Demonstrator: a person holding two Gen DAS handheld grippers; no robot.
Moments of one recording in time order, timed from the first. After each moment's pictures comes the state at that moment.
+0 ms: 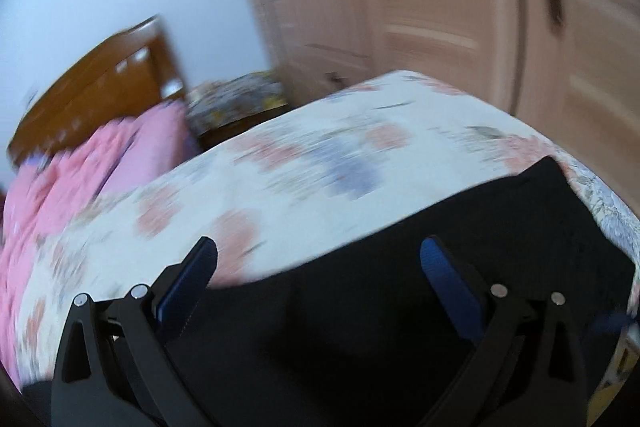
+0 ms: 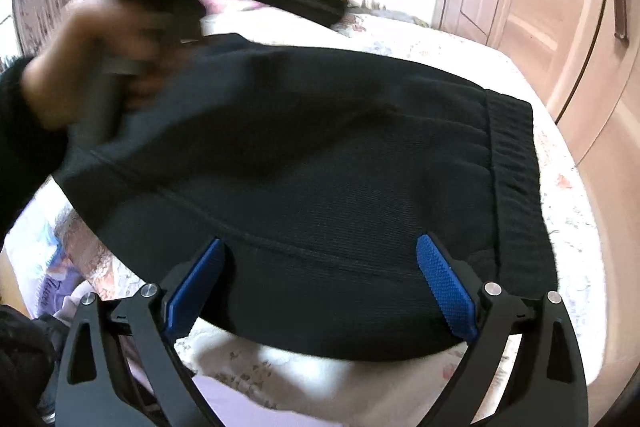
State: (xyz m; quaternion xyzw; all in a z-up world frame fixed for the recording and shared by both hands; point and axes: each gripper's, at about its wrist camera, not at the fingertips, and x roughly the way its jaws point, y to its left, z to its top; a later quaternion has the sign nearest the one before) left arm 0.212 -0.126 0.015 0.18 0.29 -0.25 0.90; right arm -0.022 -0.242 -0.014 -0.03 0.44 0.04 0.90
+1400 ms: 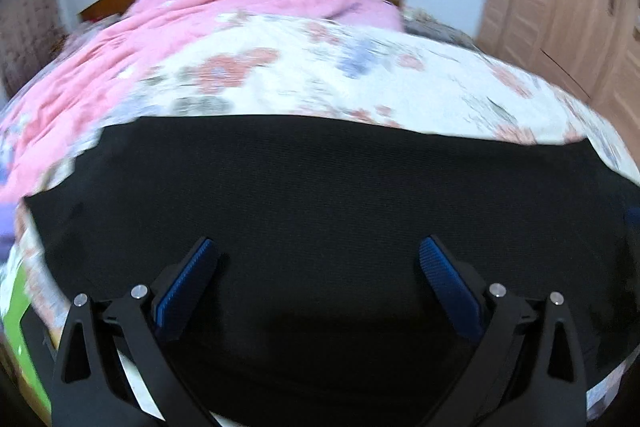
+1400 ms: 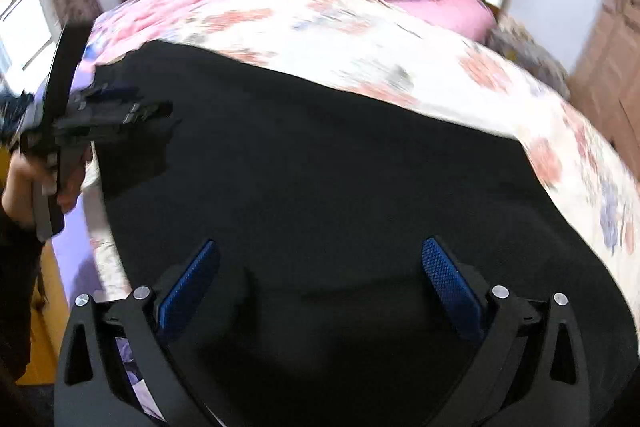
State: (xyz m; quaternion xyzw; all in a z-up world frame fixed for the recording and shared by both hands) left arm 0.198 0.291 -0.045 -0.03 0.41 0.01 0.91; right arm 0.114 0.024 0.005 -0.14 0.45 0.25 0.84
